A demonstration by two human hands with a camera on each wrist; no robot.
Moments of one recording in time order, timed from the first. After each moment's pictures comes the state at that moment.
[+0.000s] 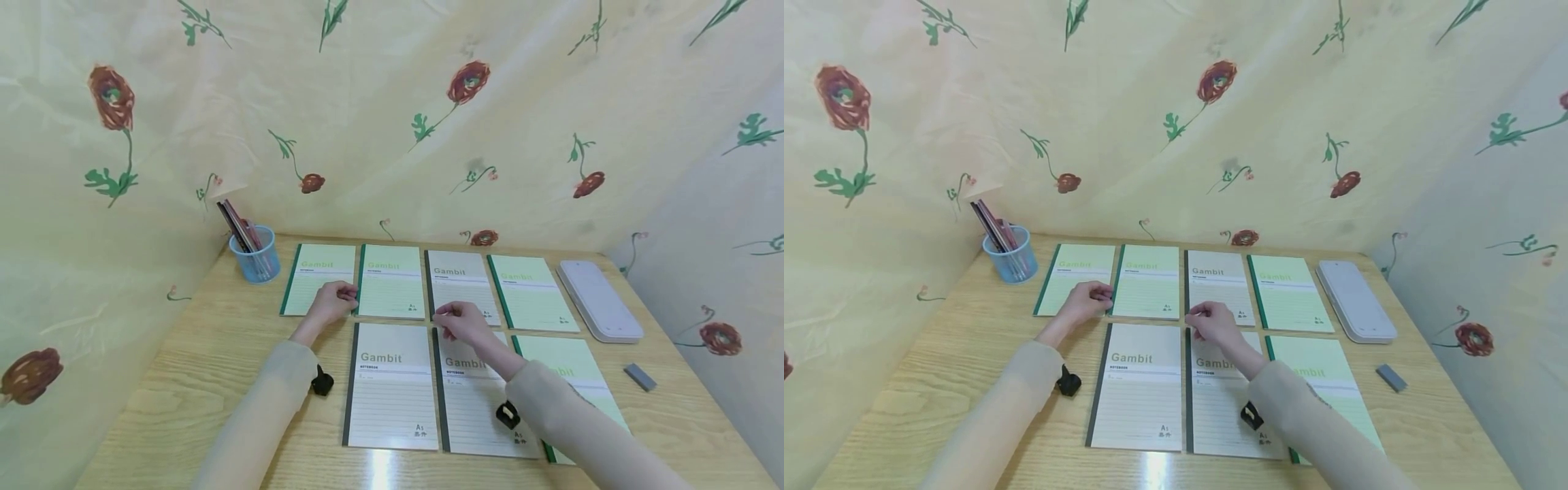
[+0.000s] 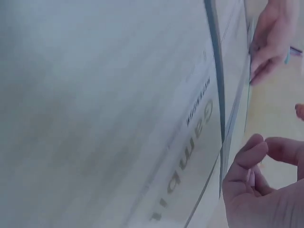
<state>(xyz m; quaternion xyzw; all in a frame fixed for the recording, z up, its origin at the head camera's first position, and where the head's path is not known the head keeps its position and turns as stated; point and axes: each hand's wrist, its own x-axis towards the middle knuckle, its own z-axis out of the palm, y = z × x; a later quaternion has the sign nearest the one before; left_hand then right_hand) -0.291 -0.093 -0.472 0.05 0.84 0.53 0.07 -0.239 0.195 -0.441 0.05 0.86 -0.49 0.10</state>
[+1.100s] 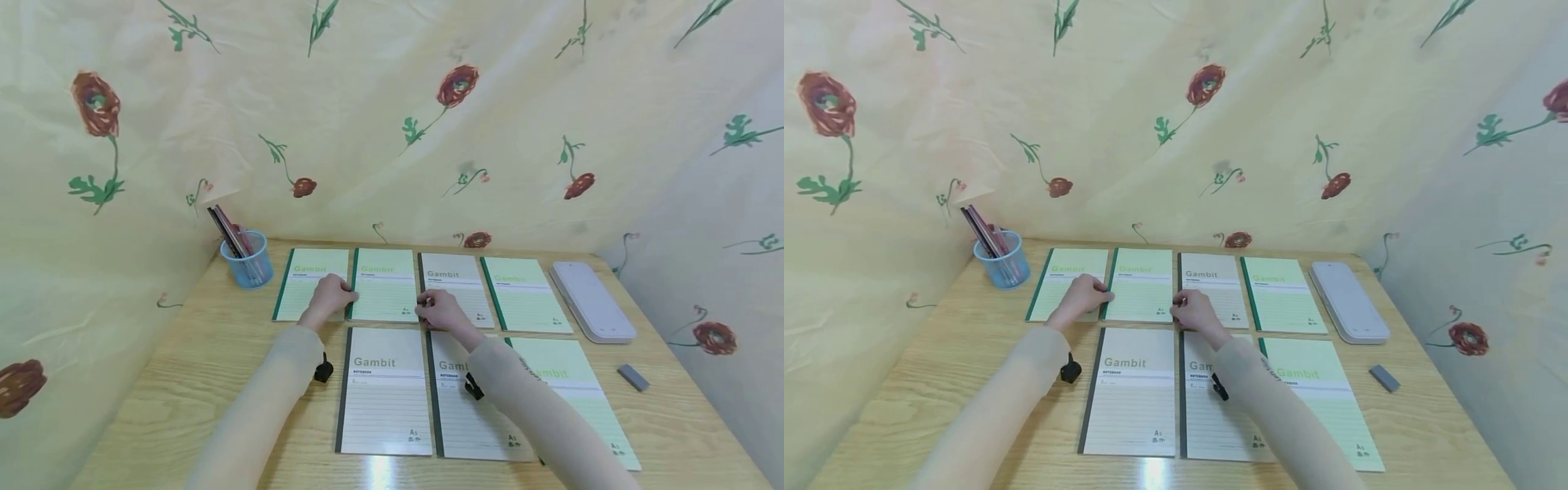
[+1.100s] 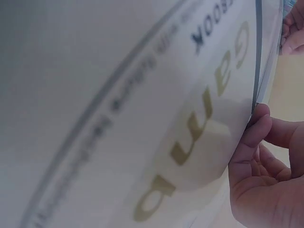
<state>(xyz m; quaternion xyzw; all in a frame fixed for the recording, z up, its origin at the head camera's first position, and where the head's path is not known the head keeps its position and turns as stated) -0.312 -0.074 -0.454 0.01 0.91 0.41 0.07 -0.289 0.182 -0.458 0.00 0.90 -0.42 0.12</state>
